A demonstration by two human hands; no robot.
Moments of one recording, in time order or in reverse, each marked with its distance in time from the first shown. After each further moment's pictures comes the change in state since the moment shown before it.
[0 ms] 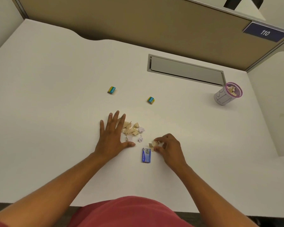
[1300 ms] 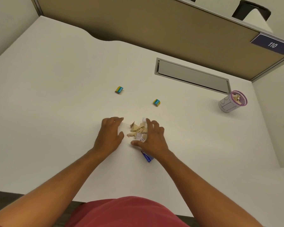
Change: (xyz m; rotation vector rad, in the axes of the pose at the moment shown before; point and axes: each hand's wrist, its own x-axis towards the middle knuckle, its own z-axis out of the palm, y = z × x) left_hand -0.008 -0.006 -0.030 -0.227 0.081 -0.136; right_hand 0.036 -0.071 0.041 -0.262 -0.130 -0.038
